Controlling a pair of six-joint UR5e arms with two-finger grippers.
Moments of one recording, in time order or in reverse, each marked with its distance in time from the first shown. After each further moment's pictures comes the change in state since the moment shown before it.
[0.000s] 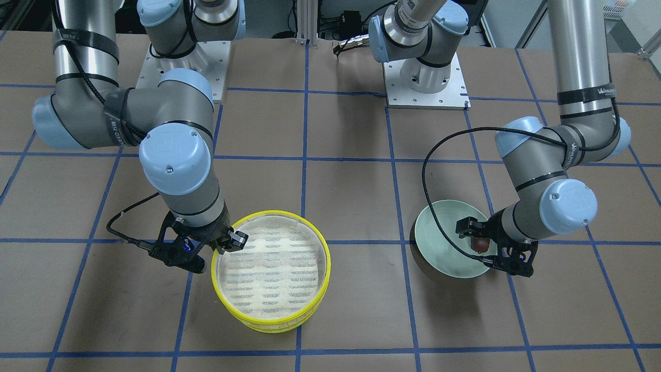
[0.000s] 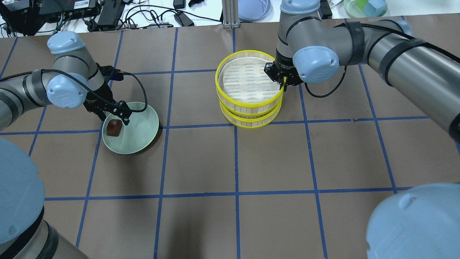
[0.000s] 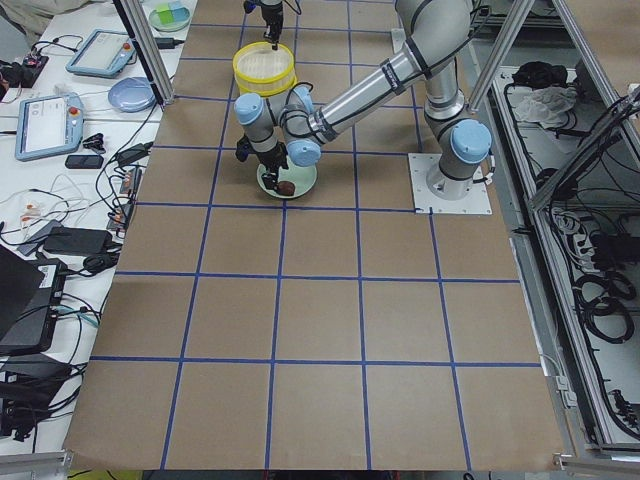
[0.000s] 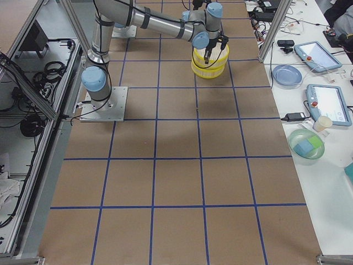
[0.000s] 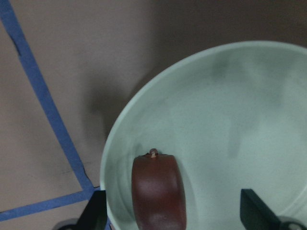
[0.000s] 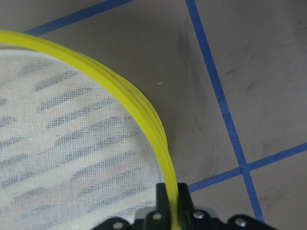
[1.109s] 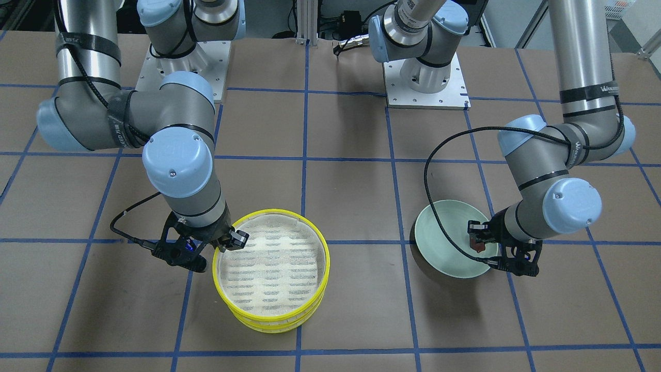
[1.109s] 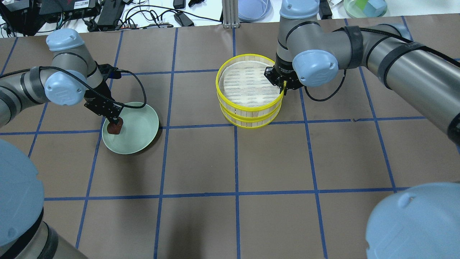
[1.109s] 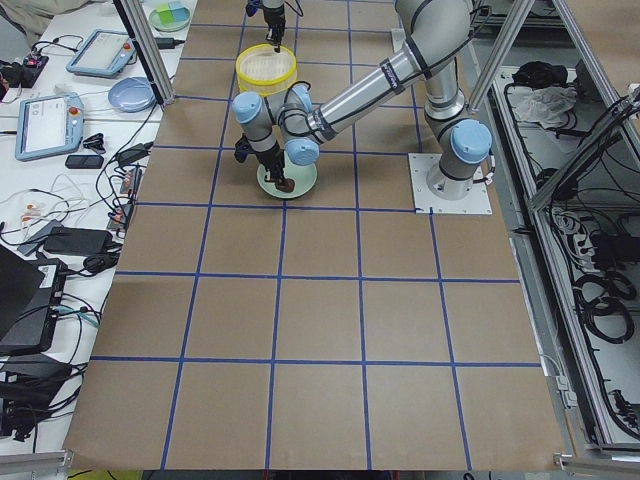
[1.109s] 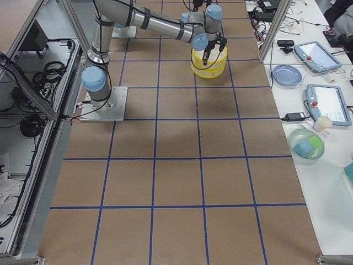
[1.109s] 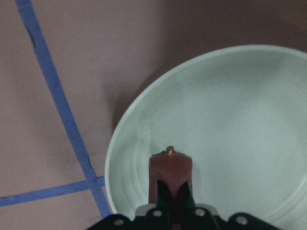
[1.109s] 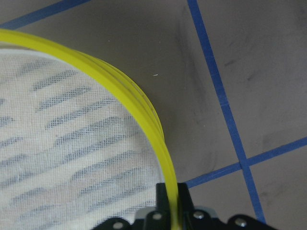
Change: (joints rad) left arm -0.004 0.019 0.030 -0.045 -0.018 -0.084; right arm 0.000 0.004 0.015 0.000 0.001 0.005
